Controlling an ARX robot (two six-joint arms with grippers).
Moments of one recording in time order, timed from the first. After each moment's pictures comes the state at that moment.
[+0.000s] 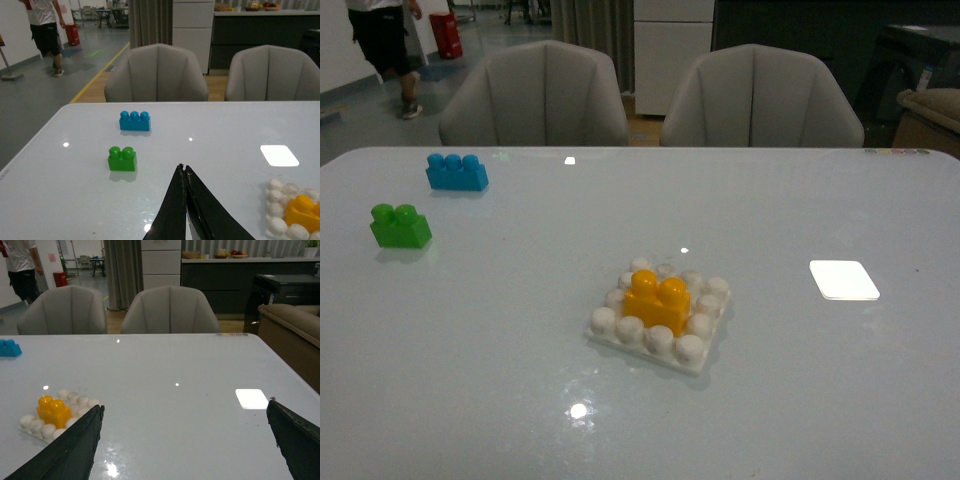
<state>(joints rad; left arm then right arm) -0.07 0.92 0.25 0.66 -0.07 -0.01 0.00 0.00 0.01 0.00 0.00 0.01</state>
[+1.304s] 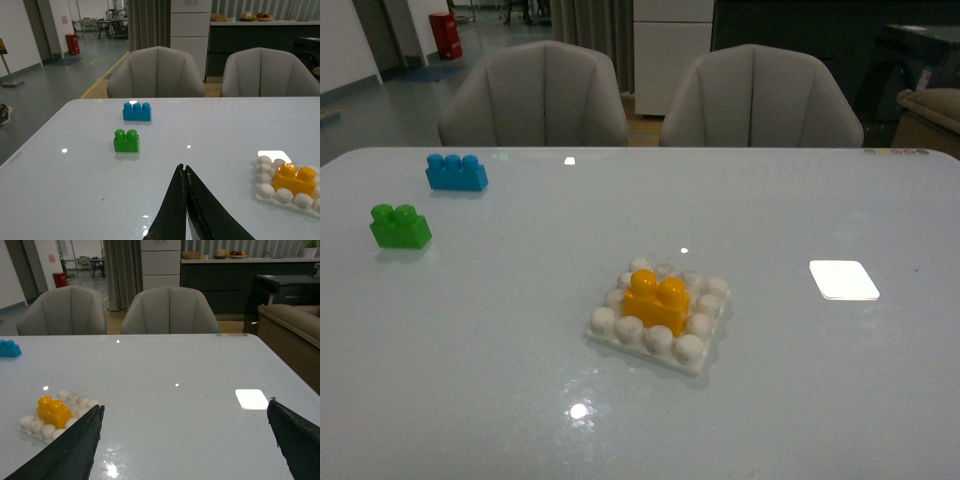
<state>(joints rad) 0.00 0.27 0.01 0.28 0.00 -0.01 0.00 0.00 0.01 0.00 0.00 0.01</state>
